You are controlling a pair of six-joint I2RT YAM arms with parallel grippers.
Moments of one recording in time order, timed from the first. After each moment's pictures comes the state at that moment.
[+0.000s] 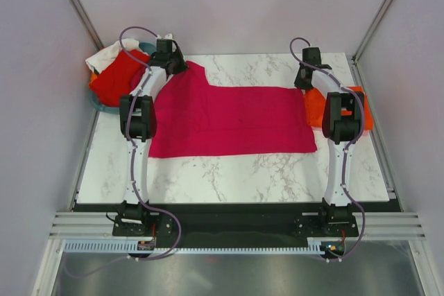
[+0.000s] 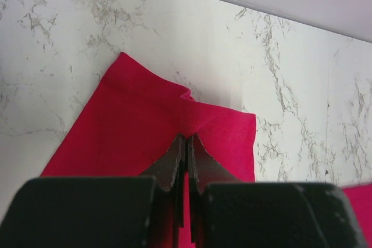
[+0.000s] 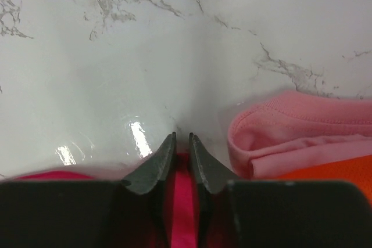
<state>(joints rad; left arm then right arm) -0.10 2.56 2.25 -0.30 0.16 -0.42 0.03 2.38 1.93 -0.44 0.15 0.35</state>
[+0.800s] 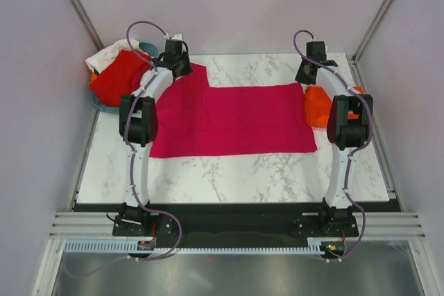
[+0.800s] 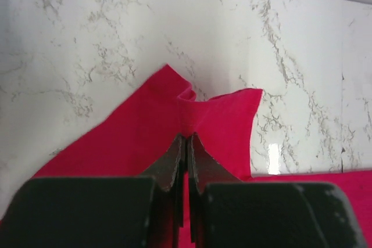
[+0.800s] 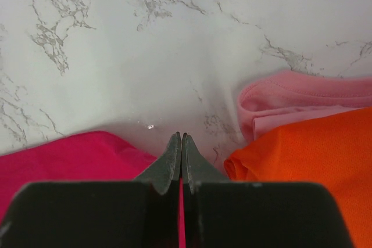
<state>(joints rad) -0.17 2.42 2.06 -0.28 0.00 -0.32 0.03 2.24 1.87 -0.46 0.10 0.37</state>
